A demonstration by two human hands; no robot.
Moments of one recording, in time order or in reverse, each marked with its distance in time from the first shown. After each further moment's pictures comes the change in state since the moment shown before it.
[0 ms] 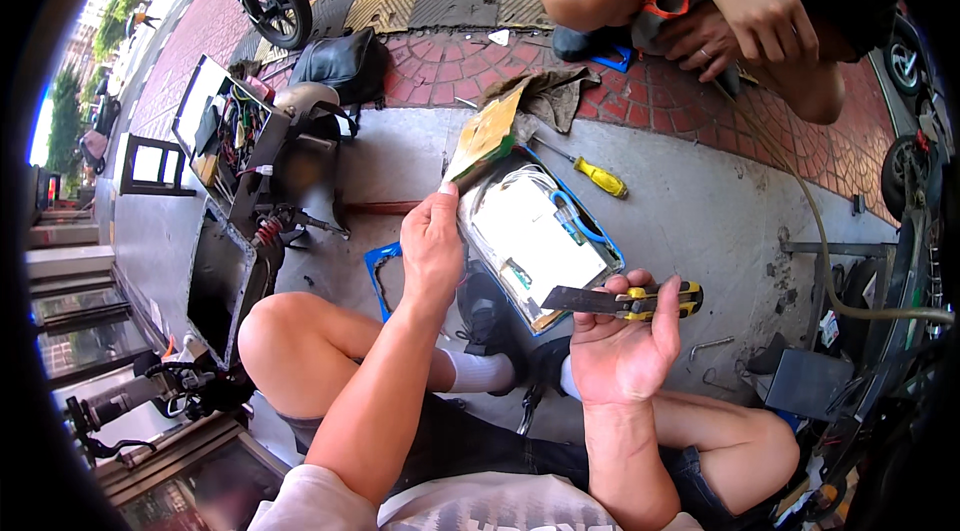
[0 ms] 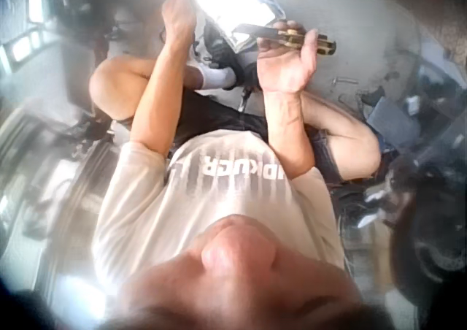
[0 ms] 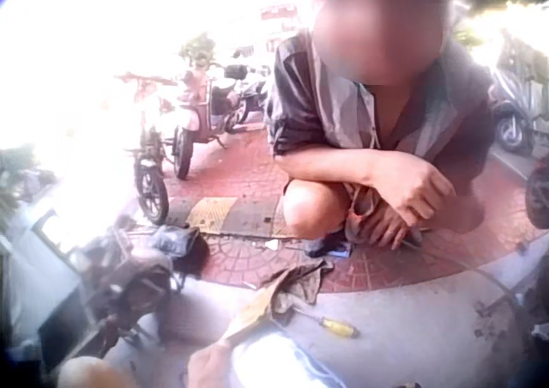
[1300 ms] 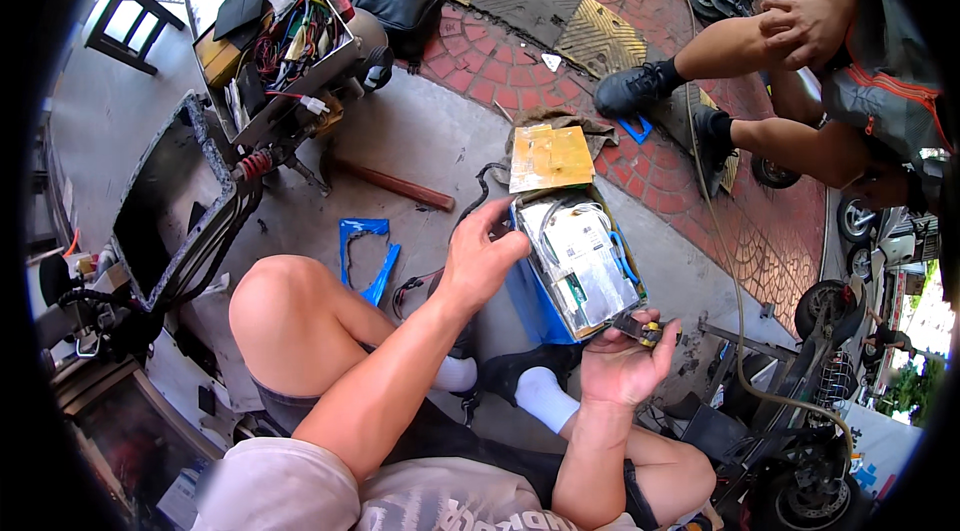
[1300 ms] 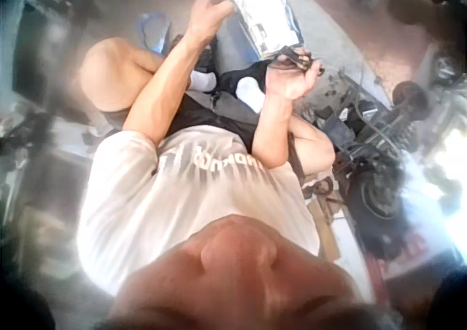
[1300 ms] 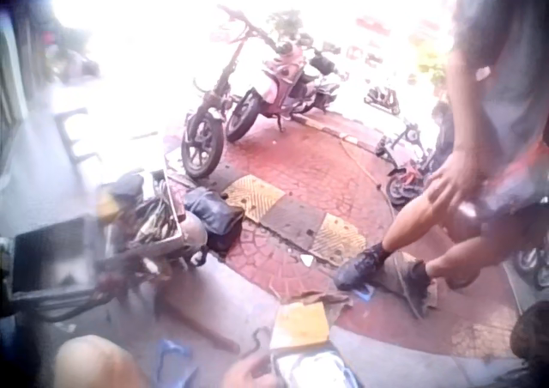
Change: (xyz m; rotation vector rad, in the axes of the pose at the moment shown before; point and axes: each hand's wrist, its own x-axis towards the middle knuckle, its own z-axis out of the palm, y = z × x) left_hand 0.013 0.003 -0.033 -0.325 -0.201 0.002; right_hand 0.022 0.029 0.028 -0.357 0.130 -0.209
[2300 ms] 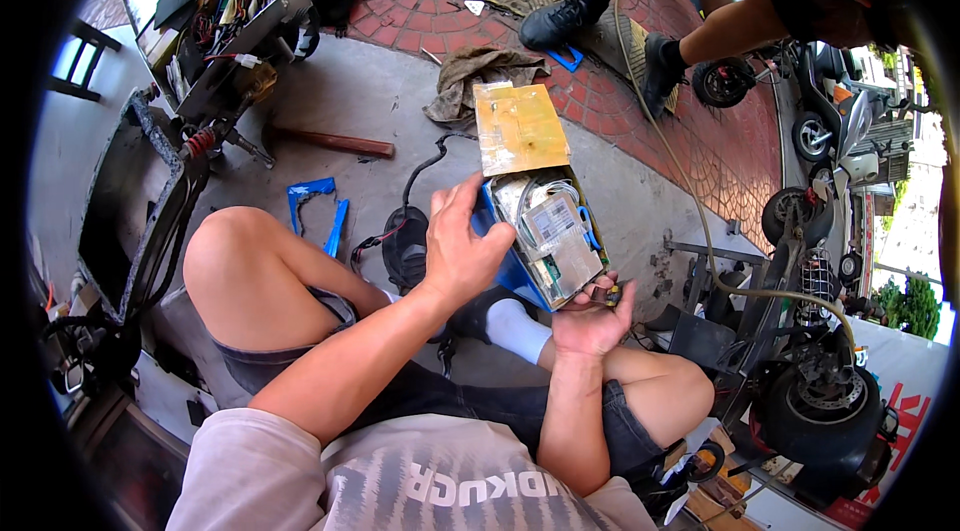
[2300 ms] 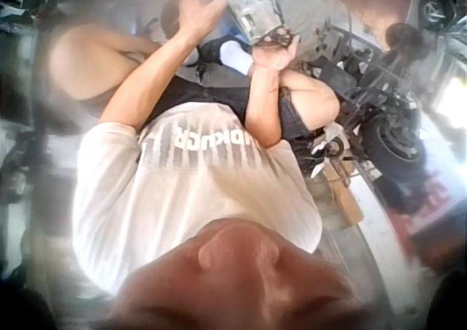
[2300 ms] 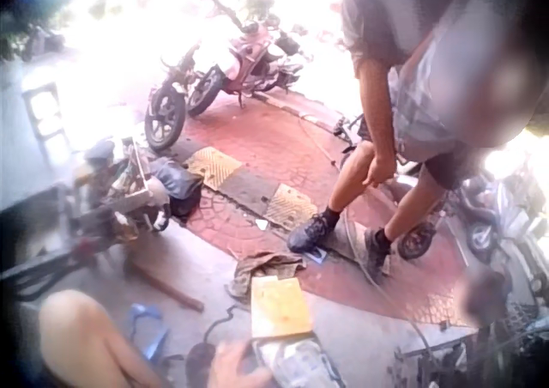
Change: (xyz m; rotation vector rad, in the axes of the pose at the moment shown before) left_hand -0.079 -0.026 0.038 0.413 0.029 0.213; right_hand -0.023 -0.014 -0.097 0.148 0.149 -0.008
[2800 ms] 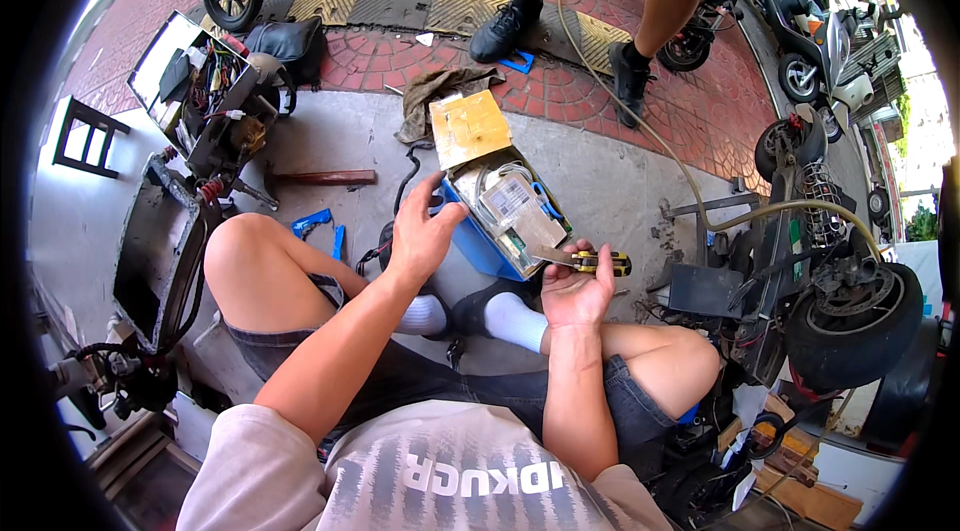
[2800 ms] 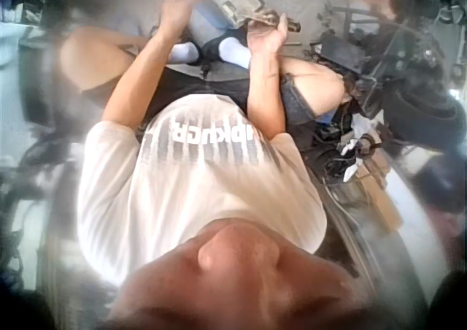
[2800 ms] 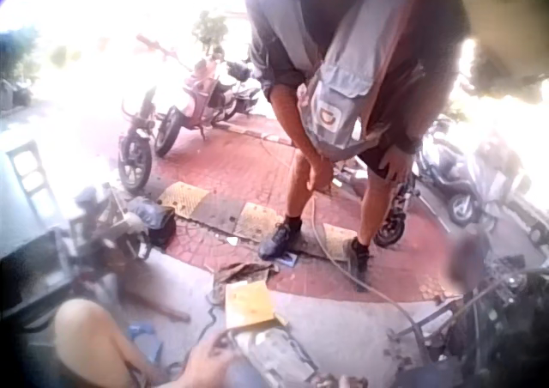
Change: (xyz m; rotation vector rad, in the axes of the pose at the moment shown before) left_hand 0.000 -0.023 0.001 0.010 -0.146 -0.054; right_hand 0.002 -0.022 -0.027 -0.020 -0.106 0.065
